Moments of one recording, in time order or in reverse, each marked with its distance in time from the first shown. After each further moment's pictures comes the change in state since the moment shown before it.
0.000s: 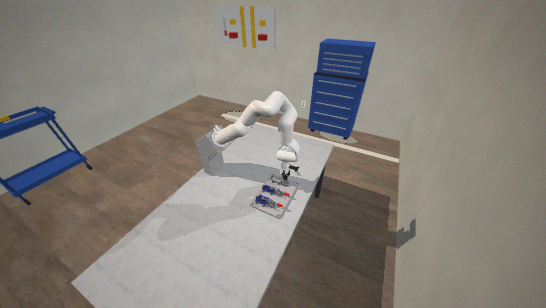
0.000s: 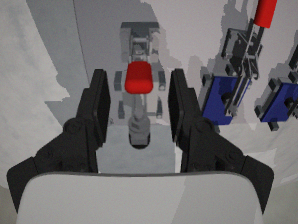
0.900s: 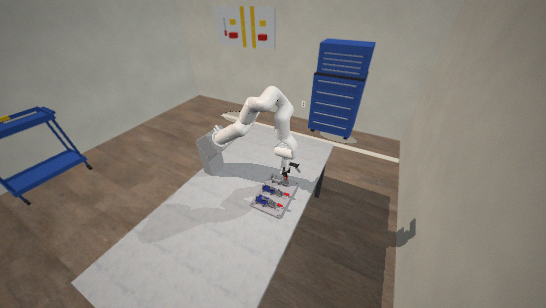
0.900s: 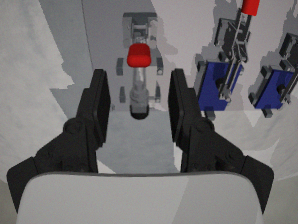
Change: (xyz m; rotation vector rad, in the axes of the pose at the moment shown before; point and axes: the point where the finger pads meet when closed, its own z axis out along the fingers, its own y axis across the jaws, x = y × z) arm 0.000 0.000 -0.028 -0.002 -0.004 0.000
